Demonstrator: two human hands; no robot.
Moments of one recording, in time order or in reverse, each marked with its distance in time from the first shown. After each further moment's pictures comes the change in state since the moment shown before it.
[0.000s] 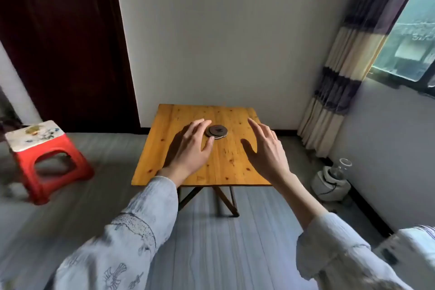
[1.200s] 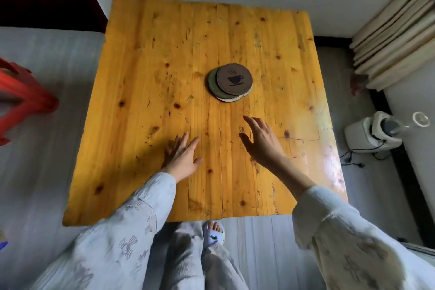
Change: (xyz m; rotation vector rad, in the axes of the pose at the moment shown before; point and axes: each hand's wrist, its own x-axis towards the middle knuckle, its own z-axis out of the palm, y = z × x) left_hand 0.222 -0.359 0.314 0.058 -0.852 -0.639; right_hand 0.248 0.223 0.415 0.077 -0.681 0.248
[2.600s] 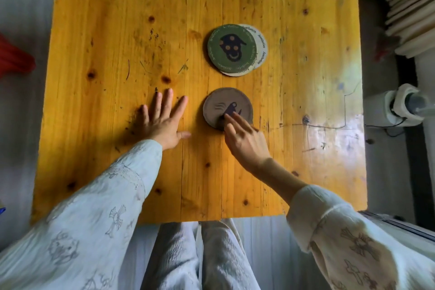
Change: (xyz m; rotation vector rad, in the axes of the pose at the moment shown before) left_hand 0.082 -0.042 0.001 0.358 -0.001 -0.087; right_hand 0.021 0.008 0.072 -0.254 -0.119 -0.305
